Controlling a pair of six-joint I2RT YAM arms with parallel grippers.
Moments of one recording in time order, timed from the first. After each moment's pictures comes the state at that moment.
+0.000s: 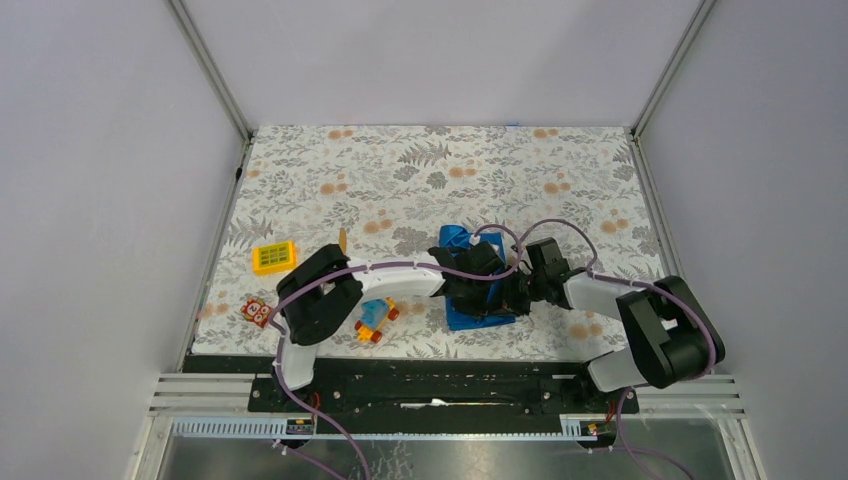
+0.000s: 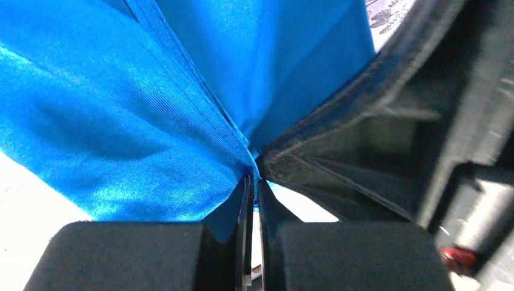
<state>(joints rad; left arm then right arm) -1.07 1.93 1.31 -0.48 0.07 -0.76 0.38 1.46 0.45 -0.03 -0.62 0.71</state>
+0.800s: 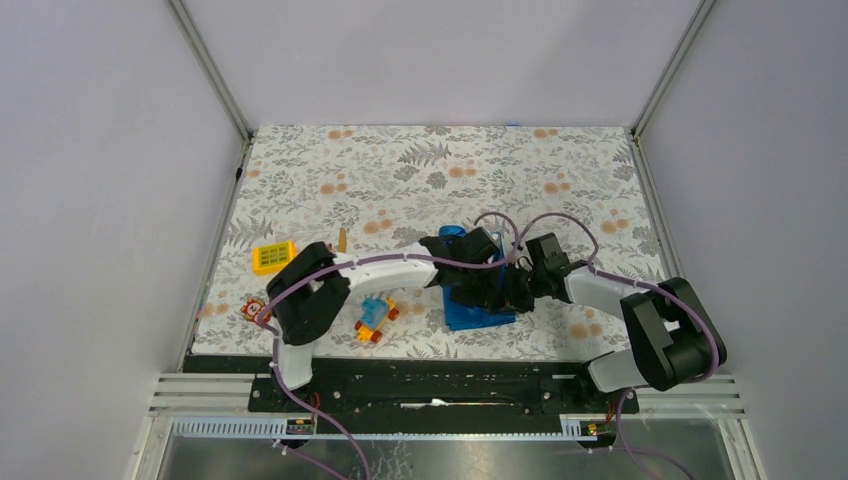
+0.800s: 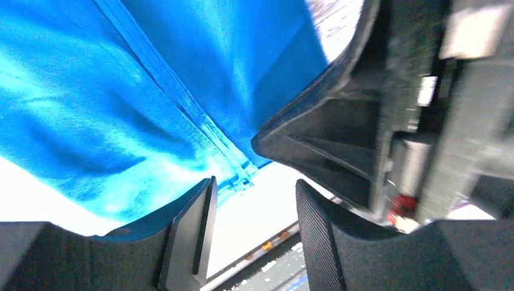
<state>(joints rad) -1.05 1.93 1.34 -0.50 0.12 -0.72 0.38 1.43 0.51 -0.18 -0.54 0.63</state>
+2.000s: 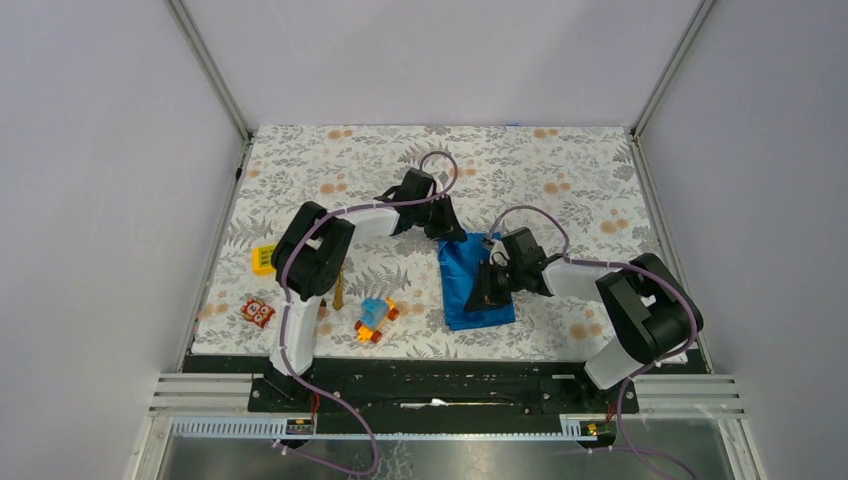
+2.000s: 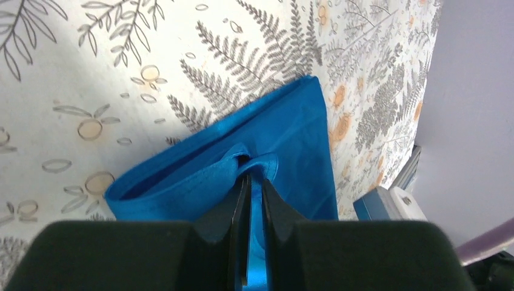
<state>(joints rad) -0.56 2.11 1.37 -0.03 0.52 -0.74 0.50 1.58 0.62 -0.06 -0.63 0.59</state>
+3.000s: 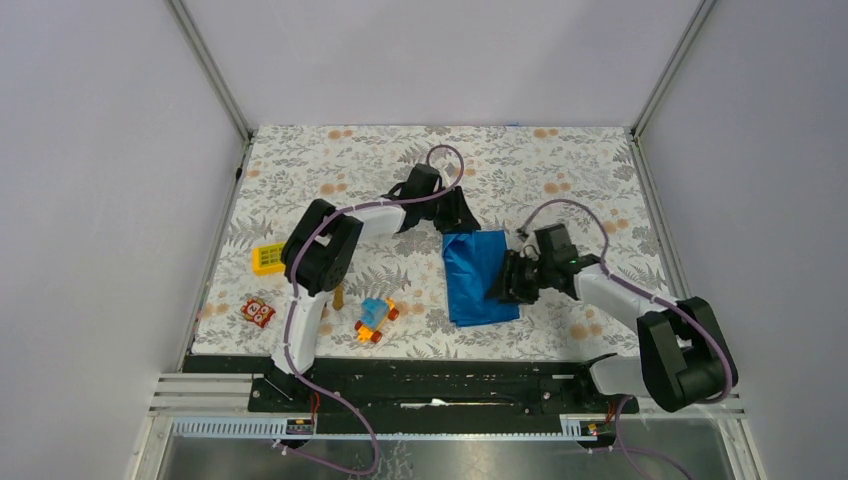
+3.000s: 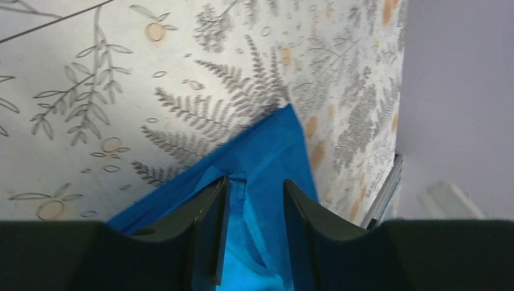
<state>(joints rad) -0.57 2.22 1.45 0.11 0.54 -0.79 0.41 1.34 0.58 -0.28 -0.53 0.56</state>
